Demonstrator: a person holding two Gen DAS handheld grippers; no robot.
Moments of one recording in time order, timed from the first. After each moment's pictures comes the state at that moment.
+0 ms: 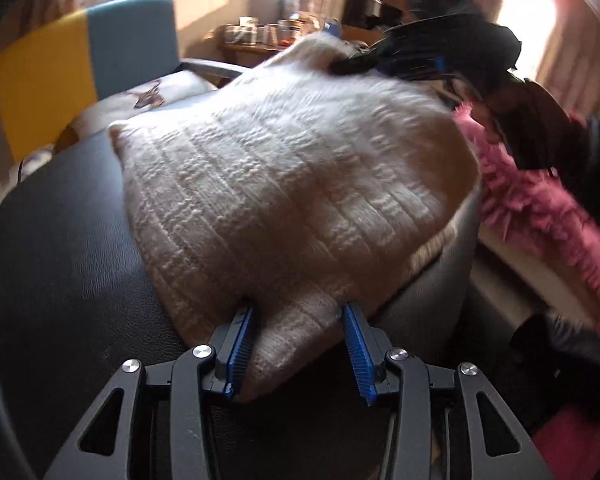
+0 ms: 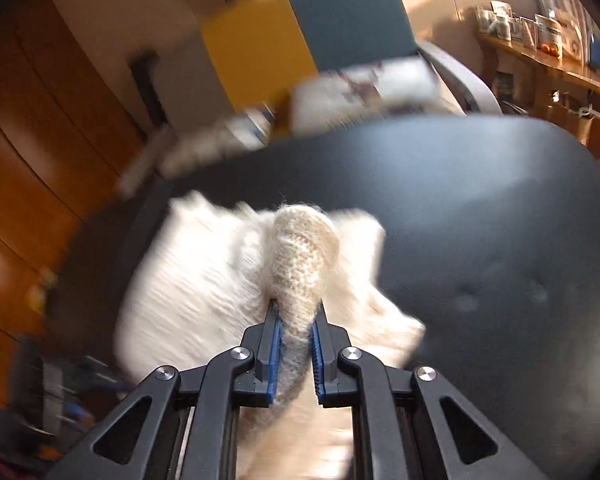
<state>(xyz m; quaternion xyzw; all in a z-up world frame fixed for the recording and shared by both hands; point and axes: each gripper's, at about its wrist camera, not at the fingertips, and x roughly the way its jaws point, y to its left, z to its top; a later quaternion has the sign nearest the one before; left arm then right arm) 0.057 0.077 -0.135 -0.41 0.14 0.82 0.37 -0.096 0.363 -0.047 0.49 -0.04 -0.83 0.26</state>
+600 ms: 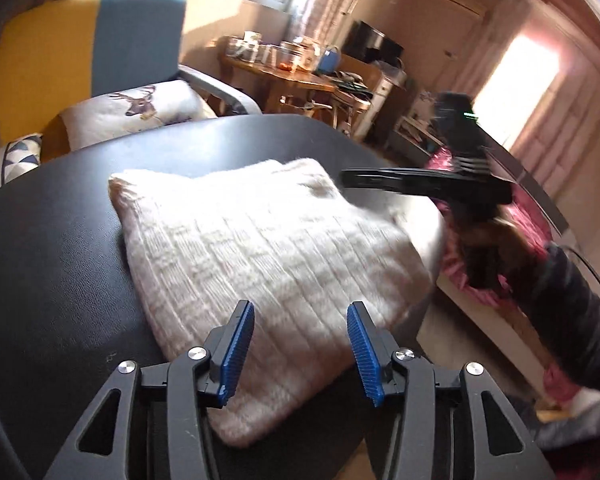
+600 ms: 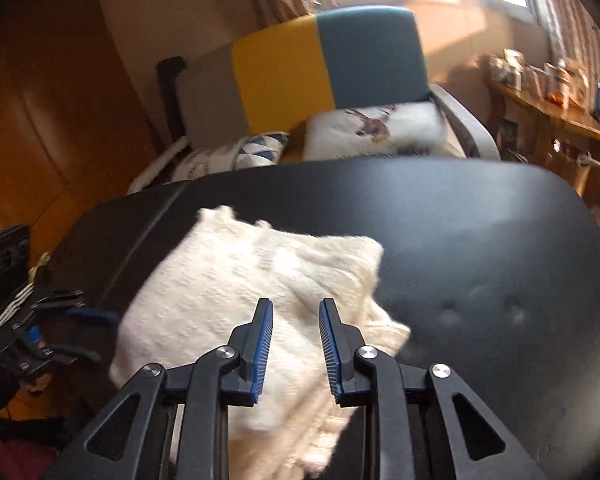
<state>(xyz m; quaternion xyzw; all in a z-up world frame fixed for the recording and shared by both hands) 0.012 0.069 -0.073 -0.42 -0.01 0.82 0.38 -0.052 0.369 -0.012 0.39 -0.01 -0.87 0.30</state>
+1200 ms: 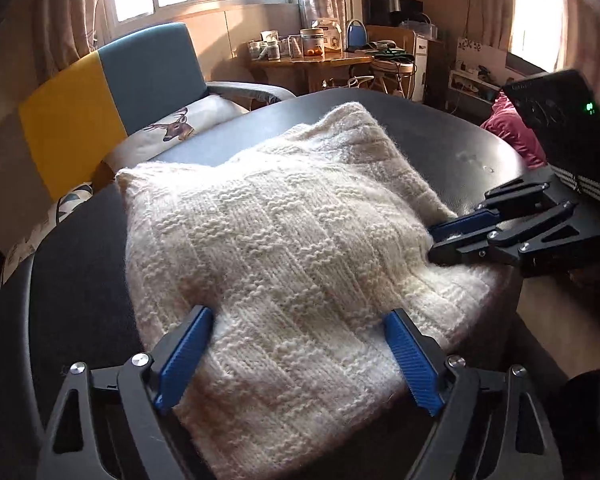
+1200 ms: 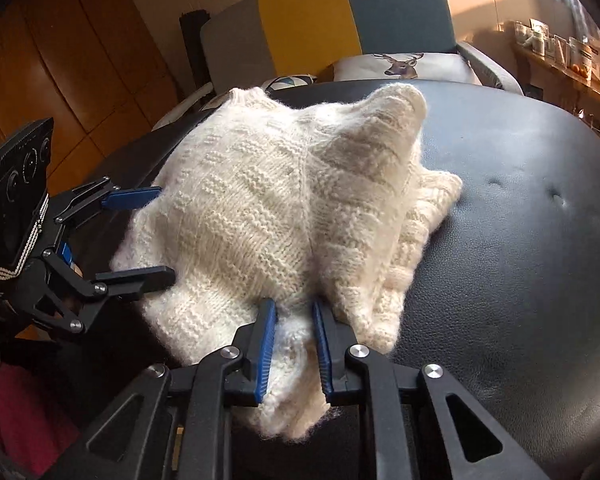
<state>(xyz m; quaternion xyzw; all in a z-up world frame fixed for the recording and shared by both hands) 0.028 0.124 -0.121 -0.39 0.14 0.87 0.28 0.018 0.366 -0.091 0.45 0.01 -0.83 0.33</state>
